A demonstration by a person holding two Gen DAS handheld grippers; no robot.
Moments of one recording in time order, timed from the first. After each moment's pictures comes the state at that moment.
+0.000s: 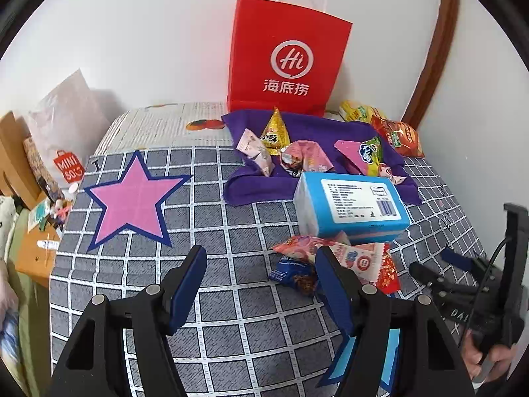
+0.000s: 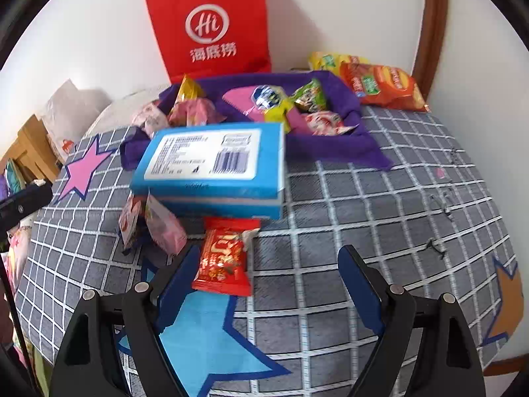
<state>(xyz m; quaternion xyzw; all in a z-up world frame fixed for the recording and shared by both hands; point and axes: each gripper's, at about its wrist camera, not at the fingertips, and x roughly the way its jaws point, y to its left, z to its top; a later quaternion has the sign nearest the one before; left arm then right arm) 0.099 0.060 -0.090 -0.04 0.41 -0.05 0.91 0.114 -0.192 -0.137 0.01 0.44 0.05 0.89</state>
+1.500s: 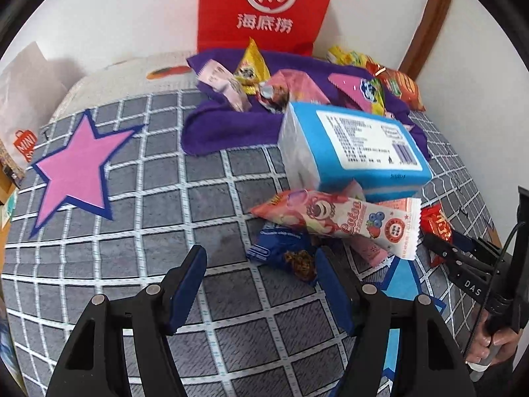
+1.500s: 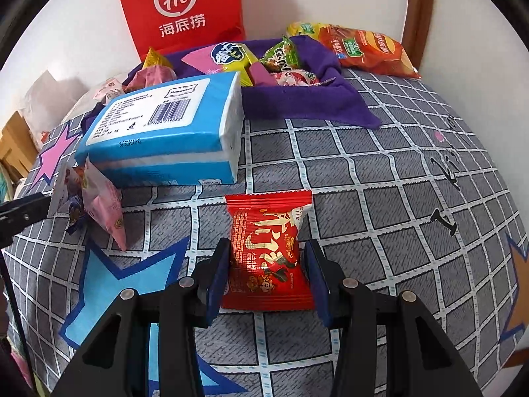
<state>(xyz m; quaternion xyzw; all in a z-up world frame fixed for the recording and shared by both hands) 0.136 0.031 -0.161 -0.02 0.49 -0.10 0.87 0.120 -0.227 -0.188 0.02 0.46 0.02 0.89</state>
